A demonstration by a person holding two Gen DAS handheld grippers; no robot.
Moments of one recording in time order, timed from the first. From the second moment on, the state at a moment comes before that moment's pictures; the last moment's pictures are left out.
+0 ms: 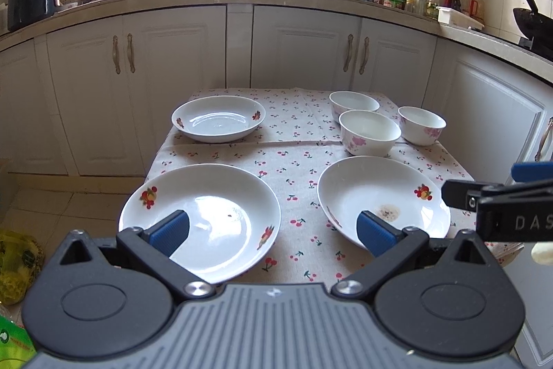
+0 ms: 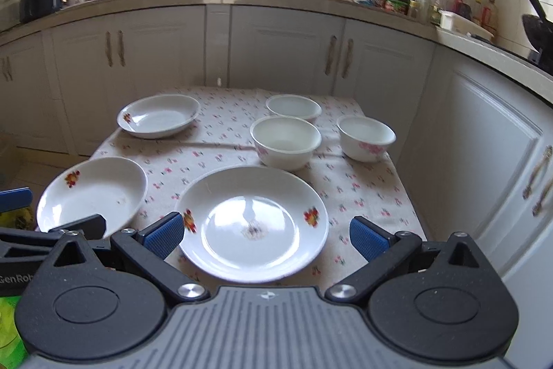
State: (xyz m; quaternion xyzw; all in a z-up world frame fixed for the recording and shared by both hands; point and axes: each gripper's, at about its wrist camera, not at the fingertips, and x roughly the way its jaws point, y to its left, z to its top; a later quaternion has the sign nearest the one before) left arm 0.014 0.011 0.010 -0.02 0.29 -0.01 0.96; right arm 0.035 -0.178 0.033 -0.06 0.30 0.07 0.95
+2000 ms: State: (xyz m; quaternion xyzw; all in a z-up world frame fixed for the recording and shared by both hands) left arm 0.069 0.156 -0.077 0.08 0.35 -0.25 0.90; right arm 0.225 -0.023 -0.055 -0.03 0.46 0.34 0.82
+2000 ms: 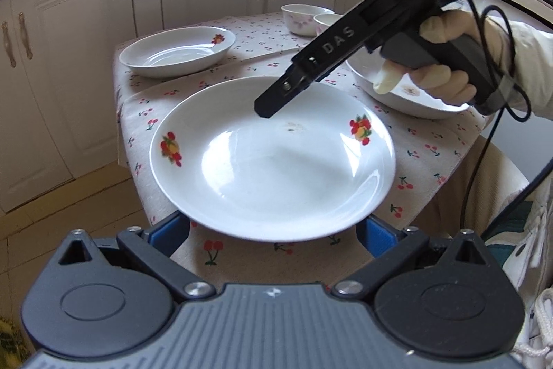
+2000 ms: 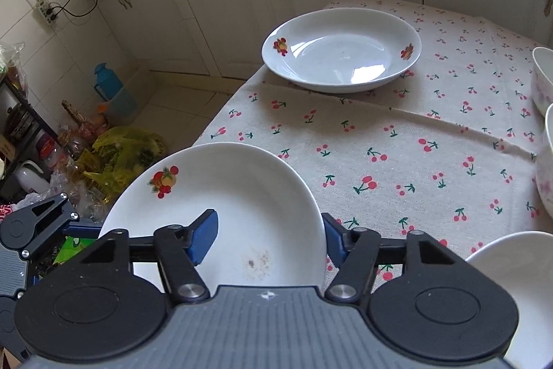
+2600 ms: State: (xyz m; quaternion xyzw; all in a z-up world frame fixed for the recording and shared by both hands) left arm 0.075 0.151 -0.076 0.10 0.35 -0.25 0.90; right arm 0.229 -0.031 -0.056 -0.02 0.47 0.35 0.81
